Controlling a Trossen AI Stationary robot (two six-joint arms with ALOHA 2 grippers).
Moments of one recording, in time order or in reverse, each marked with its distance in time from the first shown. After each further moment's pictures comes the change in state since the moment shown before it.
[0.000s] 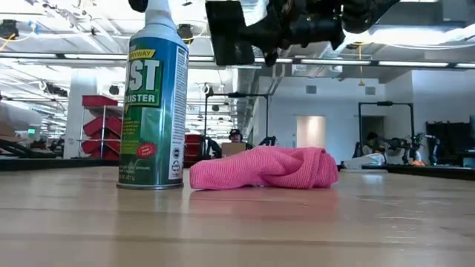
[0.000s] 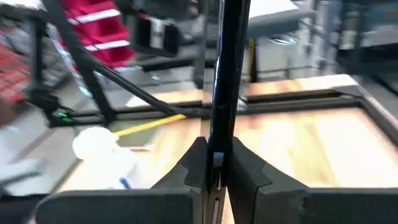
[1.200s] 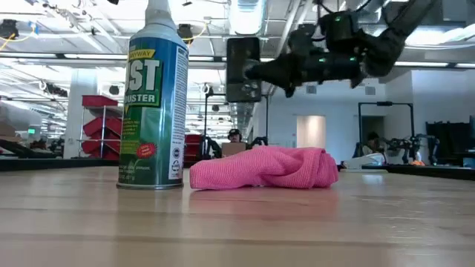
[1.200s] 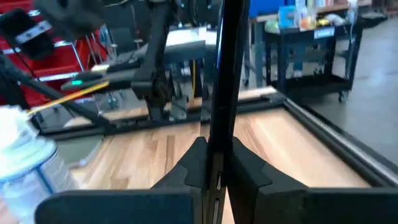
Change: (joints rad) left arm -0.102 -0.189 0.035 -0.784 0.510 -1.143; right arm -0.033 0.101 -0.333 0.613 0.192 0.066
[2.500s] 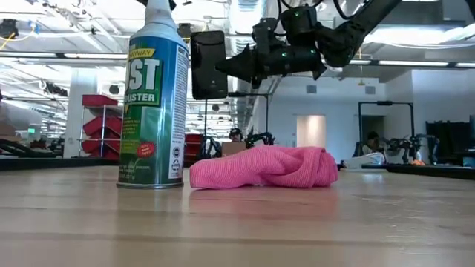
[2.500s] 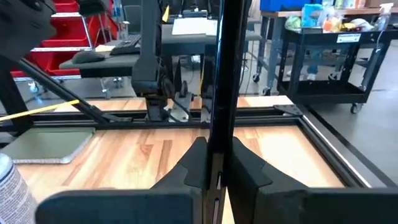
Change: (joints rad) left arm 0.189 0.384 0.396 -0.469 0.470 -0.080; right arm 0.037 0.156 0.305 -0.197 -0.033 -0.132
